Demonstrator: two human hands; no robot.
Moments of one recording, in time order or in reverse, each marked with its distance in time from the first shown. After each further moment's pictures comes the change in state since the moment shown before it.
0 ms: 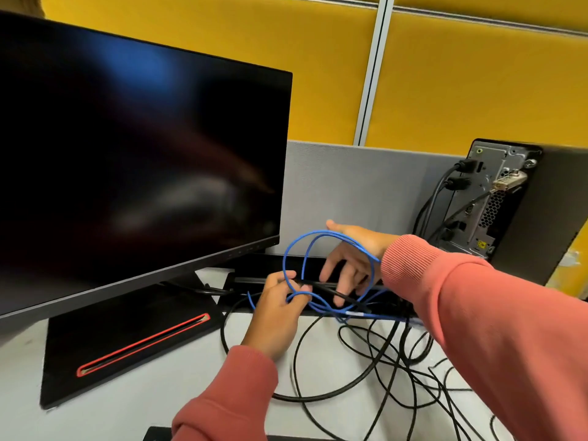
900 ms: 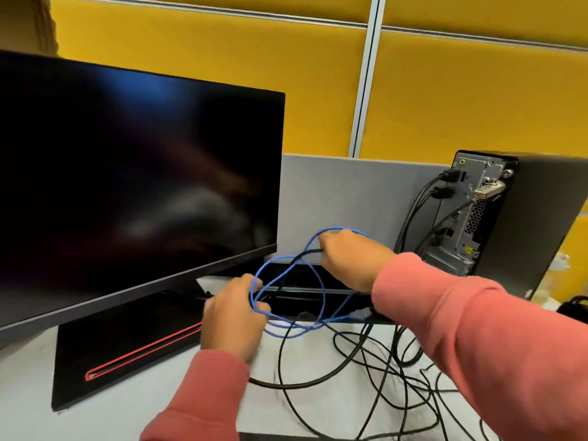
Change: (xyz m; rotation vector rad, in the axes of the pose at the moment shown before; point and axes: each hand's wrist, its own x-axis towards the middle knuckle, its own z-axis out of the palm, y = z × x) left_hand -0.017 0.016 -0.047 0.622 0.319 0.028; right_hand -0.042 -0.010 0.033 -0.948 0.689 -0.419
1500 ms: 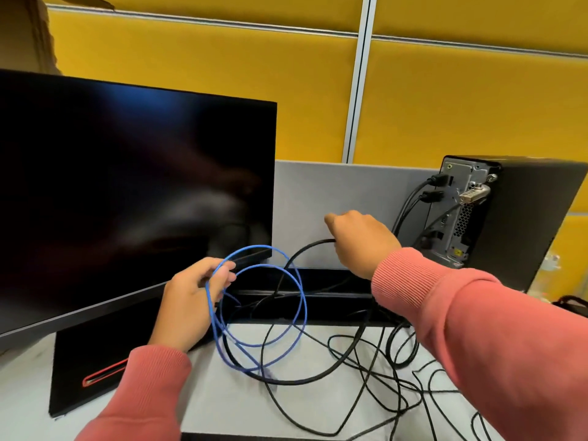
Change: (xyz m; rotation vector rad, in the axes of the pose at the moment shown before) left_hand 0.024 -0.016 -0.052 -0.509 -0.009 0.079; right_hand -0.001 0.016 -0.017 -0.158 0.237 0.110
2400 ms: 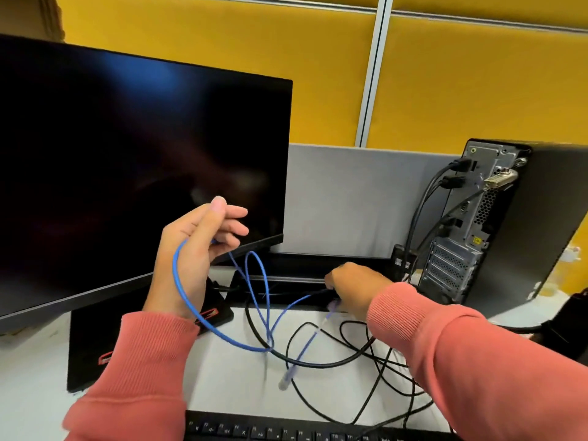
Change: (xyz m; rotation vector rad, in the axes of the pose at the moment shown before) left_hand 0.000 0.061 -0.012 -0.451 0.055 0.076; right_hand -0.028 -0.024 0.081 0.101 -0.472 -0.066
